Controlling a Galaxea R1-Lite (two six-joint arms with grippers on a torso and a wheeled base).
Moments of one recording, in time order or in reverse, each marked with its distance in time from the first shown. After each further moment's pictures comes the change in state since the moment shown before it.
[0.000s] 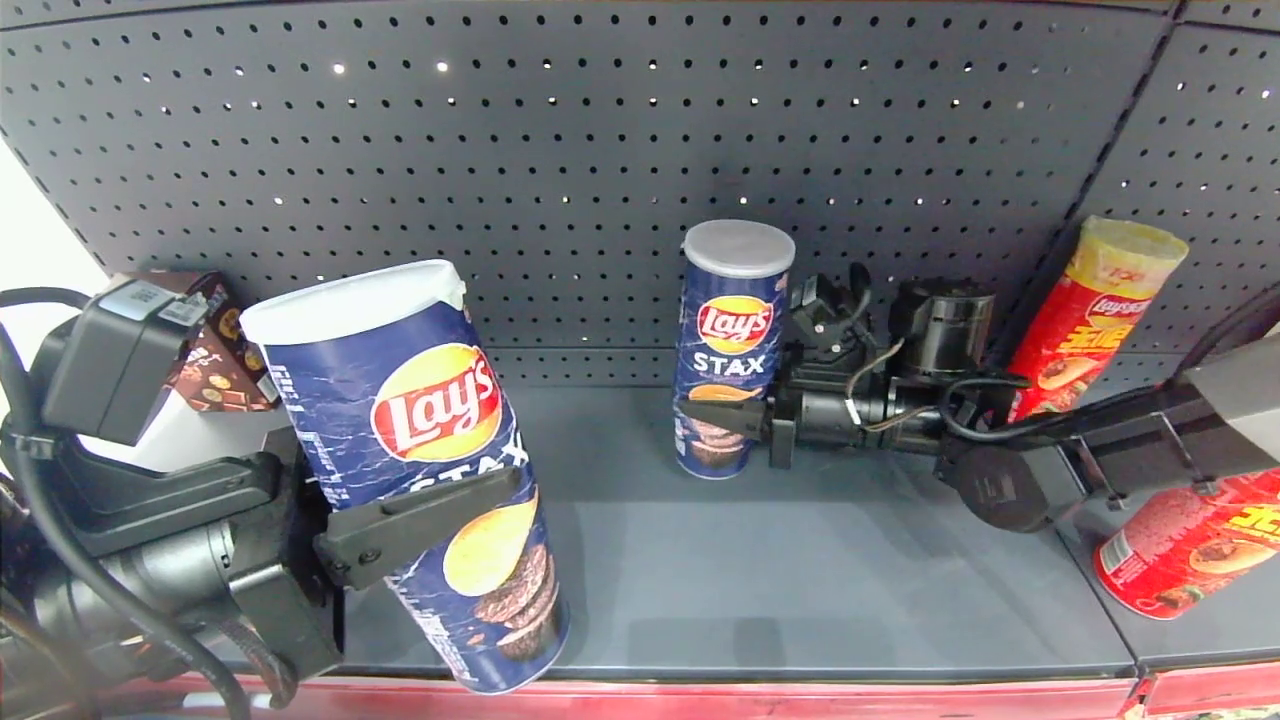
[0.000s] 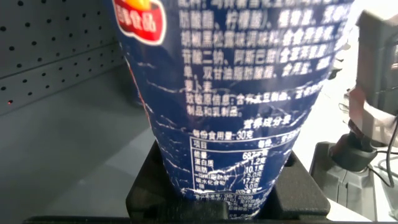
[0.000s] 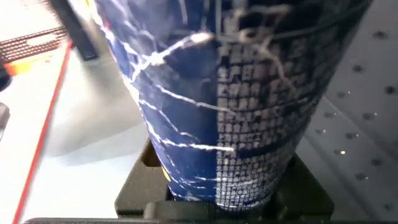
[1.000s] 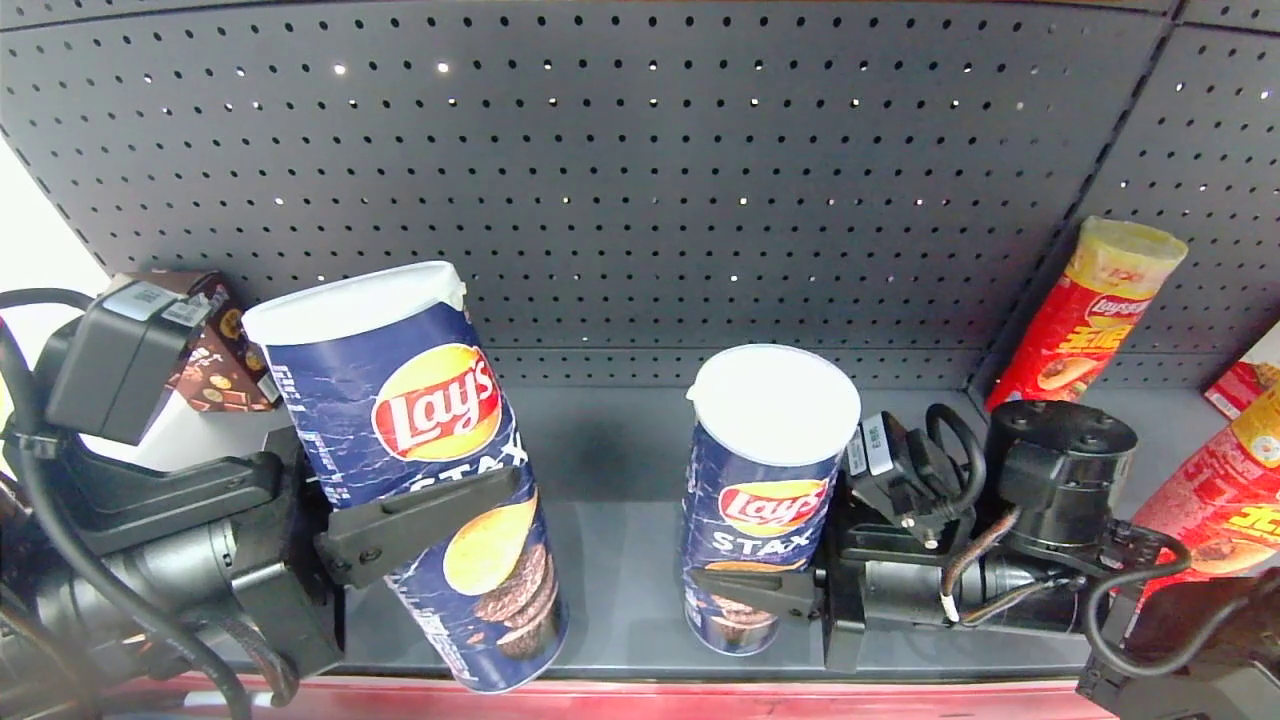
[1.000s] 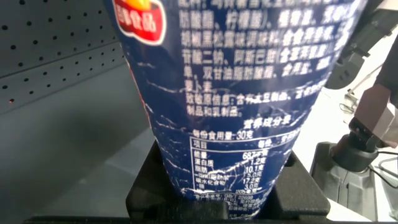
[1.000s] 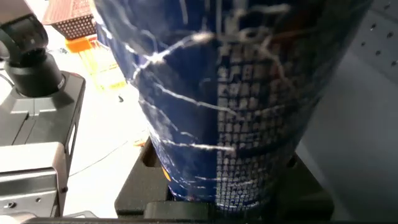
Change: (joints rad) left arm 0.001 0.002 0.000 0.002 0.002 0.000; right arm 0.175 -0.226 0.549 -0.270 -0.096 -0.020
